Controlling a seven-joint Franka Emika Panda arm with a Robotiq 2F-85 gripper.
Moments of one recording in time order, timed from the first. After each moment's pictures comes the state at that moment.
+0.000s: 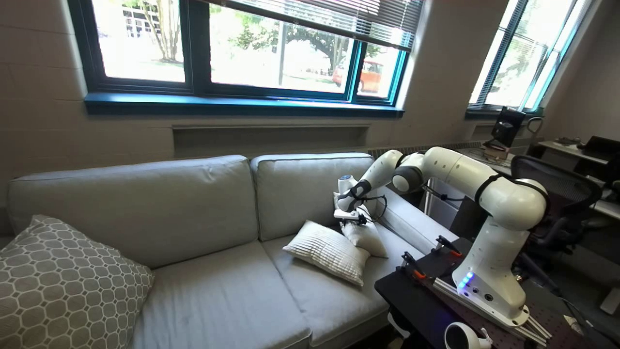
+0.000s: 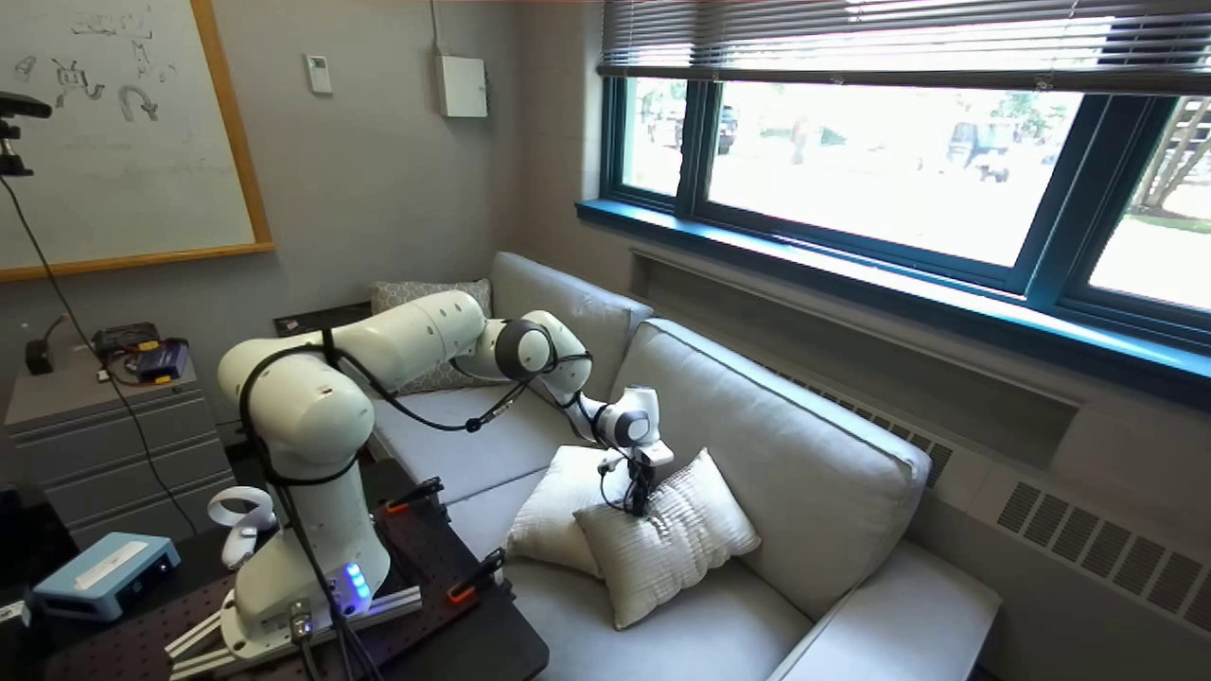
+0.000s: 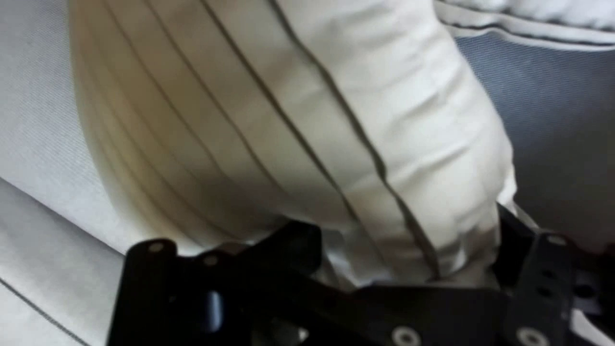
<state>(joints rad) 0.20 1.46 -0.33 -1.12 0.03 2.39 1.09</state>
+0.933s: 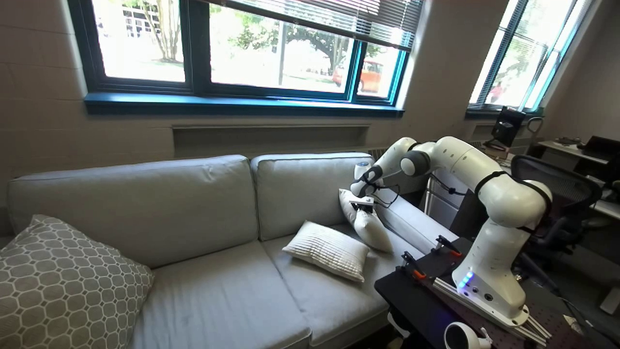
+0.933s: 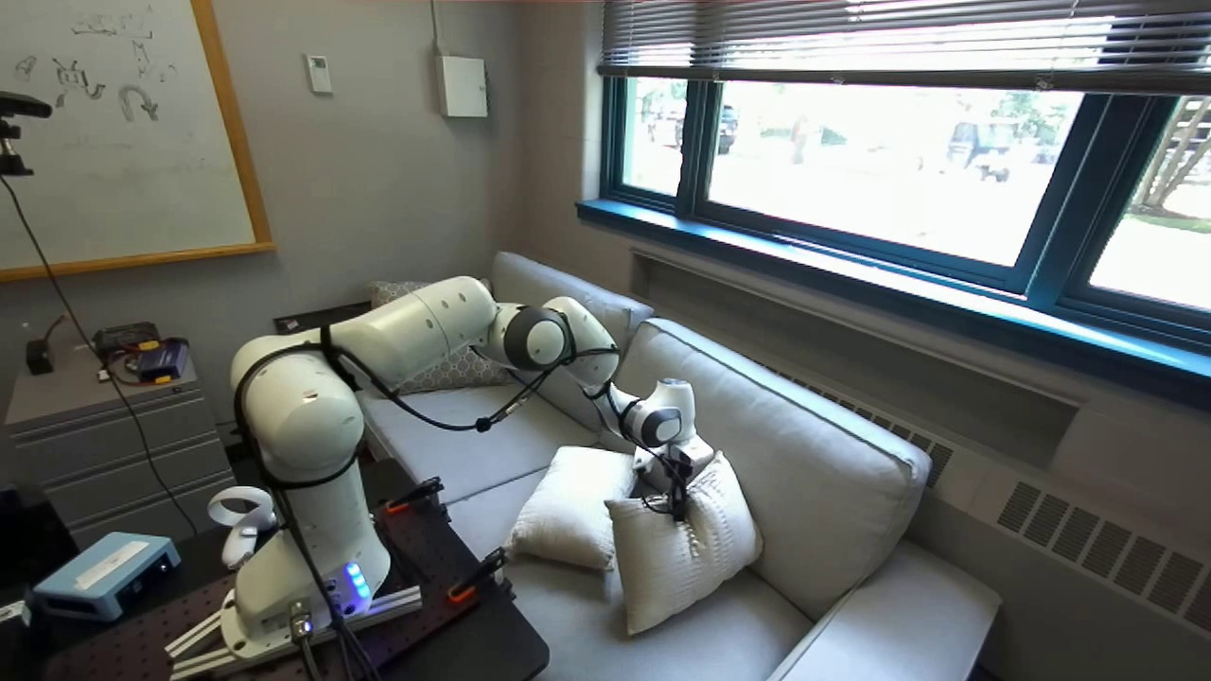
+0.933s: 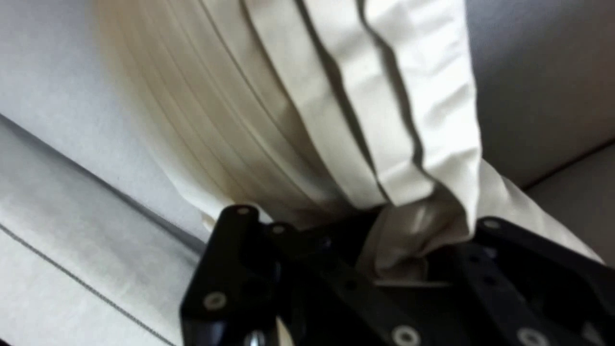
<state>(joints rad) 0.04 1.31 -0.28 -1.23 0.03 2.52 0.83</state>
